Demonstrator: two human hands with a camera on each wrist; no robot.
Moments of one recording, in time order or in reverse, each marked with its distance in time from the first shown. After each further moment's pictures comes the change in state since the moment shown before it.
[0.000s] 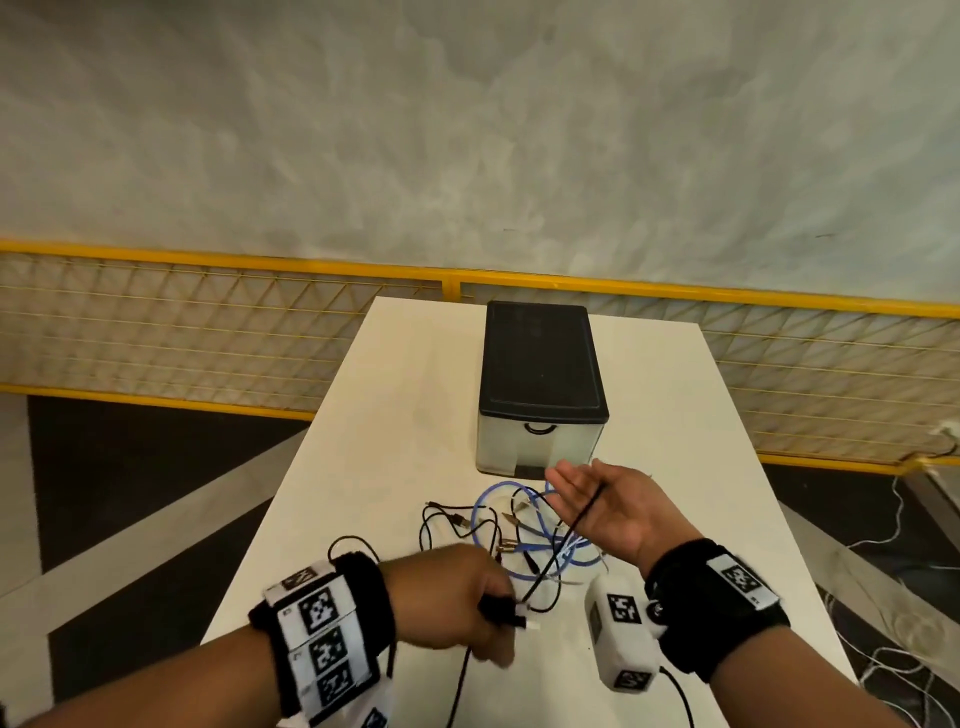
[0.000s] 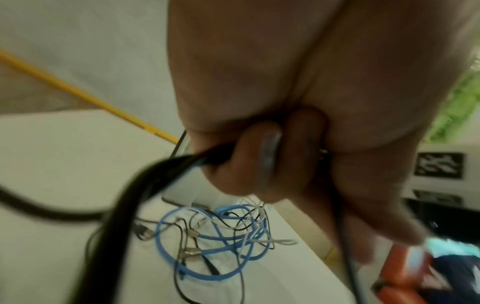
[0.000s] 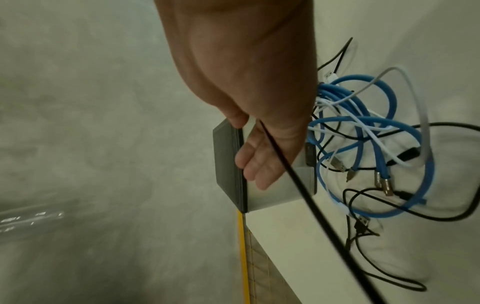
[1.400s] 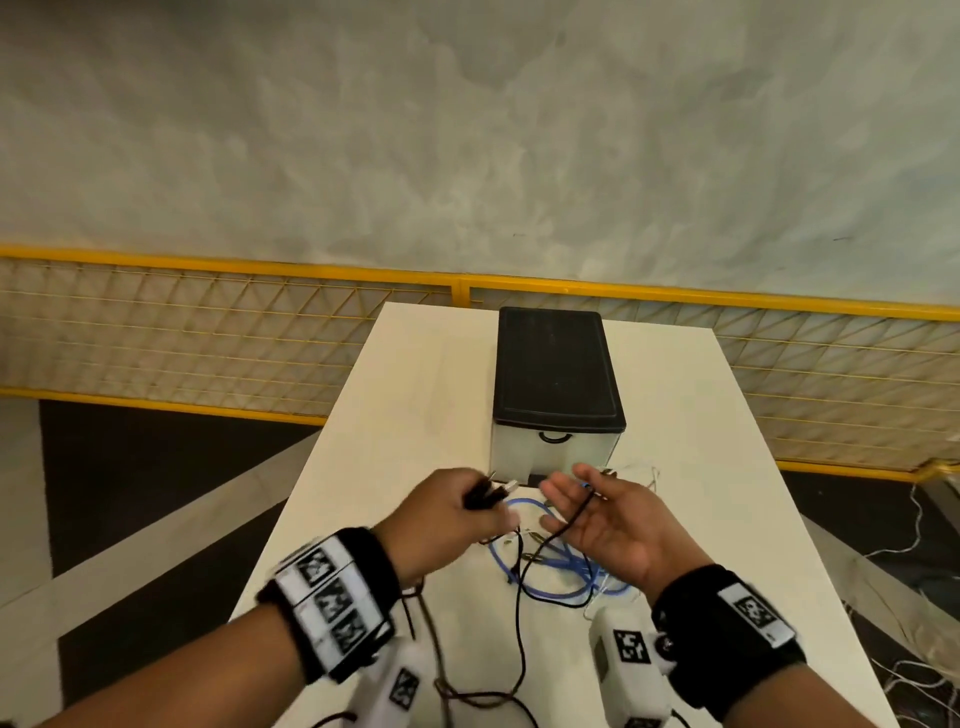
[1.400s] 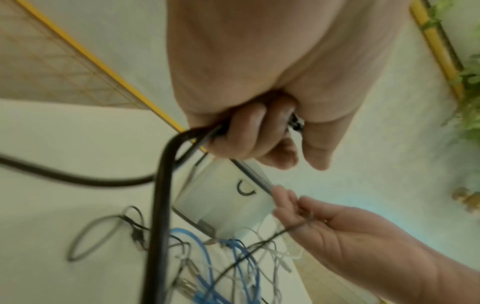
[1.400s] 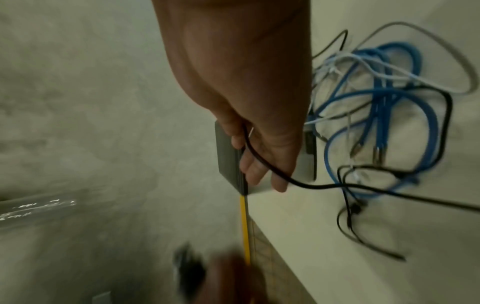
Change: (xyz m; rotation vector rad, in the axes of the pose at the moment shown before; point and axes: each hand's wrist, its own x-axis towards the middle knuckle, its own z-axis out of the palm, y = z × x) left_hand 0.011 -0.019 -0.037 -0.269 0.657 -0.024; right_hand -0.006 0.015 0.015 -0.050 -0.089 -0.009
